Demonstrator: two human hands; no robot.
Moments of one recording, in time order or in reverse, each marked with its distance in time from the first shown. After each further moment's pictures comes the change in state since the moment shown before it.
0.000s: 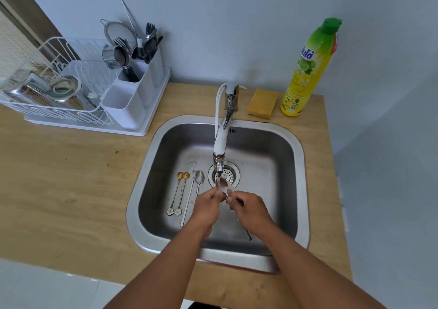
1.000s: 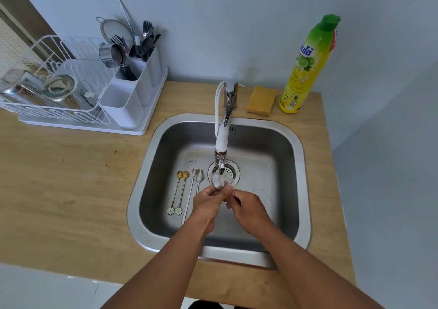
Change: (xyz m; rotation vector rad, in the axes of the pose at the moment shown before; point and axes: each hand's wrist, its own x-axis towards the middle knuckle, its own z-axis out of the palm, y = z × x) left_hand 0.003 0.000 -0.001 -0.318 -0.003 -0.041; right_hand -0.005 -0.007 0.009 -0.077 0.020 -0.081
